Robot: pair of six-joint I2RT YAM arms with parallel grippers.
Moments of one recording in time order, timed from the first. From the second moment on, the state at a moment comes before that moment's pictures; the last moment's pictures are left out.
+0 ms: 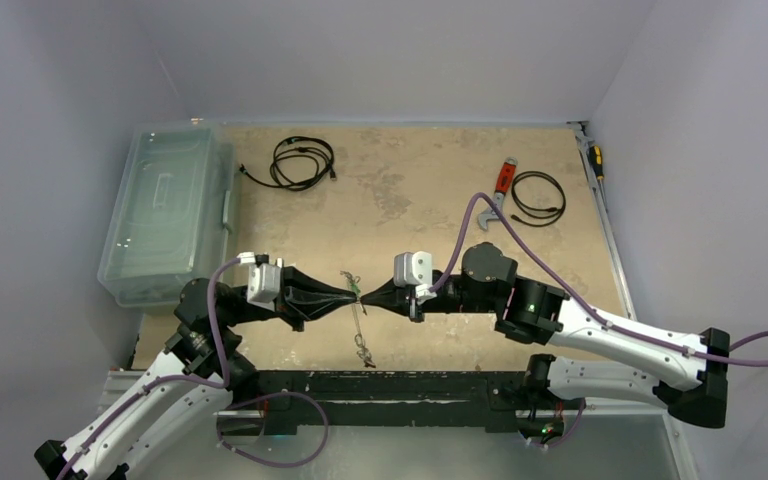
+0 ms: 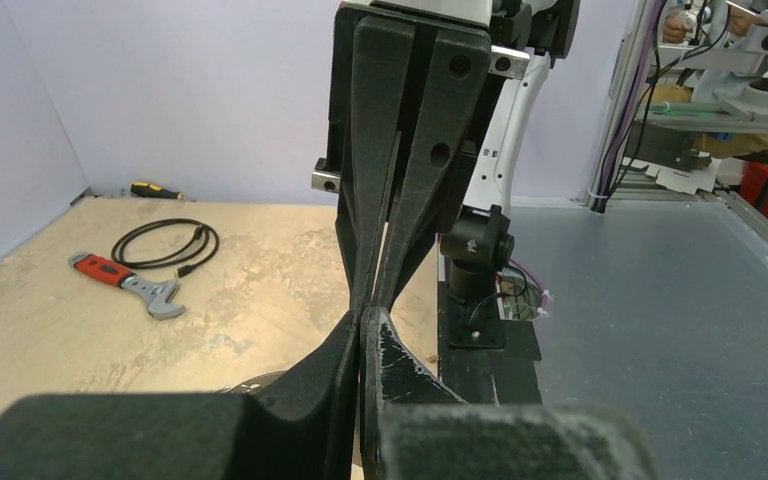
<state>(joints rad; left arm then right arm) -0.68 0.46 0.49 0.30 0.75 -0.23 1.16 0.96 0.90 -0.03 -0.34 -0.21</state>
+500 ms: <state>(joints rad) -0.68 0.45 0.49 0.30 0.75 -0.23 1.16 0.98 0.90 -0.02 -0.35 -0.21</state>
